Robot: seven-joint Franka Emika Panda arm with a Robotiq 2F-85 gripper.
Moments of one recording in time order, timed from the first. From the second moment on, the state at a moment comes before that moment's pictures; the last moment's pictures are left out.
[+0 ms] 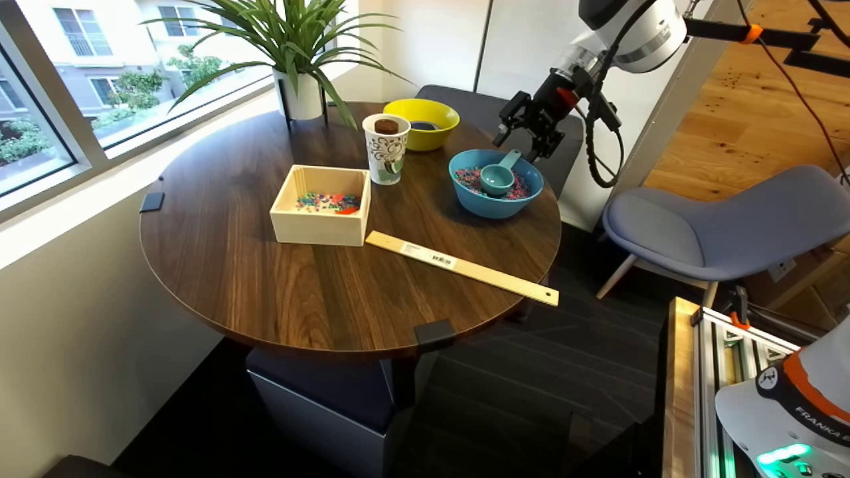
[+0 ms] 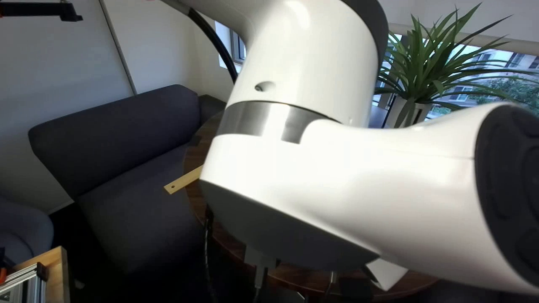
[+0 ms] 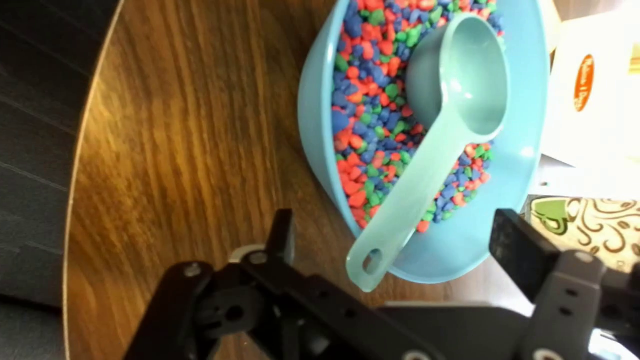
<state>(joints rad) -0.23 0.11 -0.21 -2.06 0.78 2.06 -0.16</state>
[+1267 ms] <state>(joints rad) -0.26 0.18 -0.20 -2.01 0.92 1.93 -0.43</state>
